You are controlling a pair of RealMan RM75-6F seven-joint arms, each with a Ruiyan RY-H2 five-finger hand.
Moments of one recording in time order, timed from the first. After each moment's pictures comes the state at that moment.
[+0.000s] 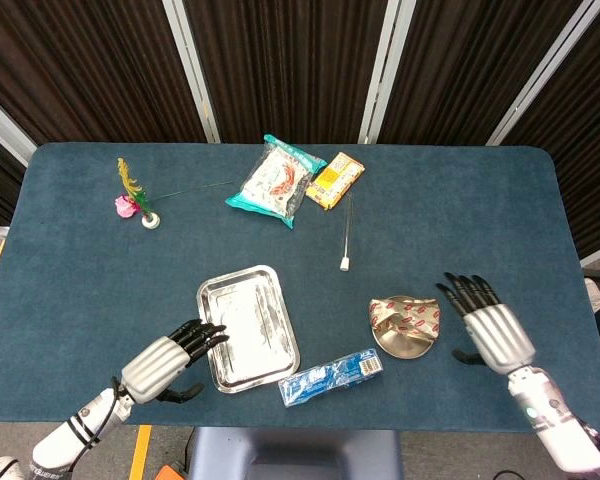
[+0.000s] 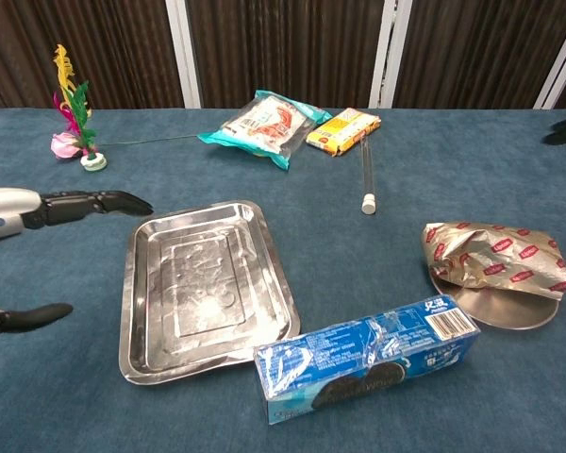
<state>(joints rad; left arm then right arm) -0.53 -1.23 0.10 -1.72 1.79 1.10 -0.17 0.35 -1.14 -0.12 -1.65 -1.50 1.37 -0.12</state>
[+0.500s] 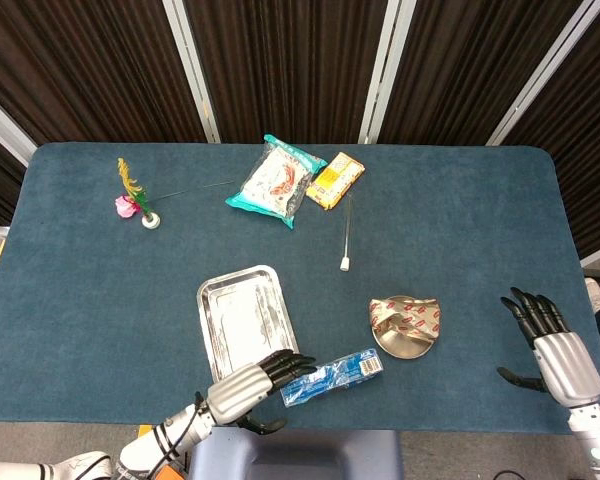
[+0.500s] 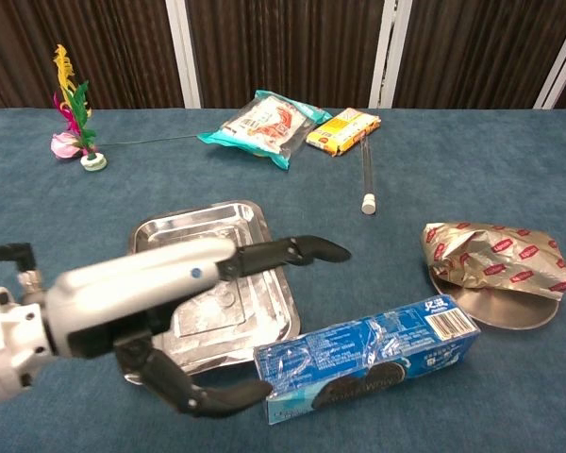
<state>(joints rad) -0.63 -1.57 0.04 -1.74 1.73 0.99 -0.18 0.16 -1.14 -0.13 -1.43 -1.60 1.58 0.25</state>
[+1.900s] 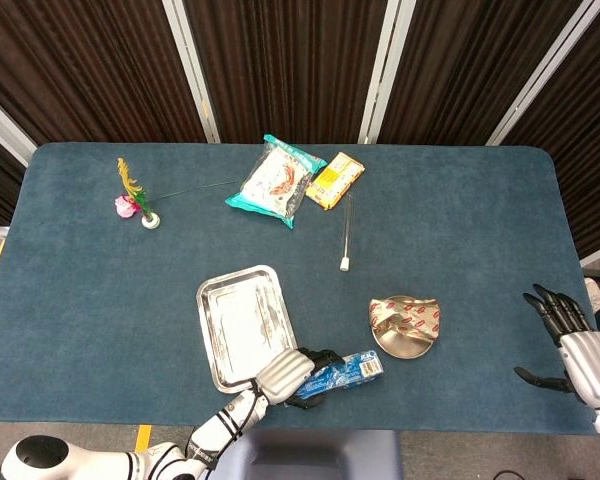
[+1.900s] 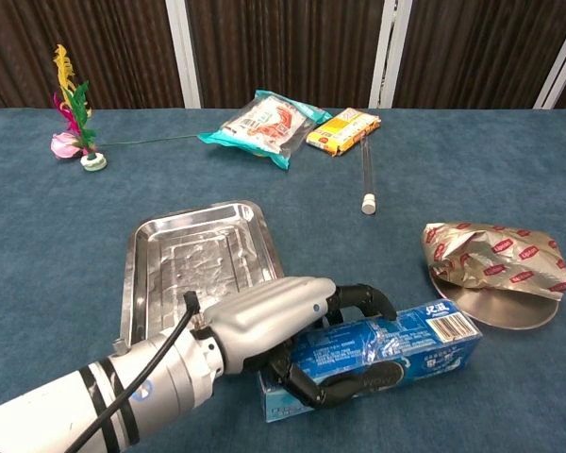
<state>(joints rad) -0.70 -1.97 -0.06 -1.35 1.49 0.95 0.01 0.11 -1.06 -0.07 -1.45 -1.64 1.53 0.38</state>
